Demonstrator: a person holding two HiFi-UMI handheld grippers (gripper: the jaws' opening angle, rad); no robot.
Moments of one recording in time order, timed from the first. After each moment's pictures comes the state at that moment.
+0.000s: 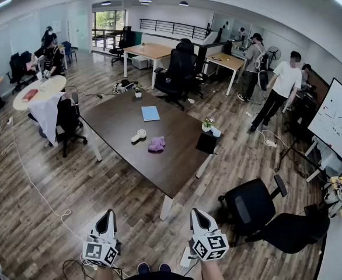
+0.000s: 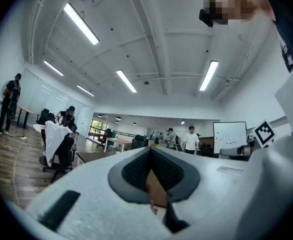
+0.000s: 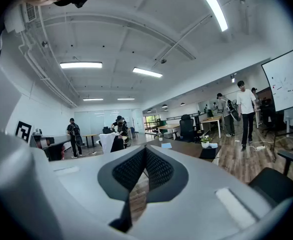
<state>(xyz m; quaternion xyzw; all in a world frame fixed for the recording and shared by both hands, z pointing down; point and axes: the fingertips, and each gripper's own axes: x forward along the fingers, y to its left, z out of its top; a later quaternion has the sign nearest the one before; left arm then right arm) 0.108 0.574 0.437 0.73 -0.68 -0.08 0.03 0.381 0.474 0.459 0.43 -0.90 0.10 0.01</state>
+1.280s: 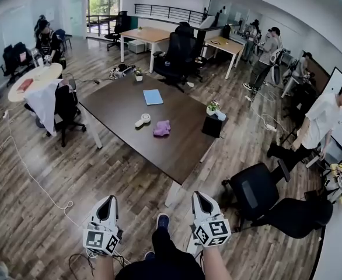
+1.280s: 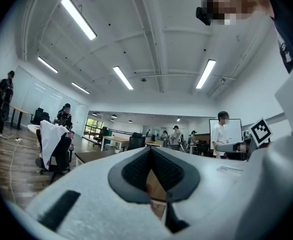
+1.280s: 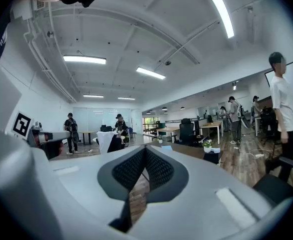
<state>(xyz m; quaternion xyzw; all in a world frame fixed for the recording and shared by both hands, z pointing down) 0.051 0.557 0.454 0.75 -0.66 -0.06 0.04 0.318 0.463 0.467 0.45 -0.89 0.07 0.01</state>
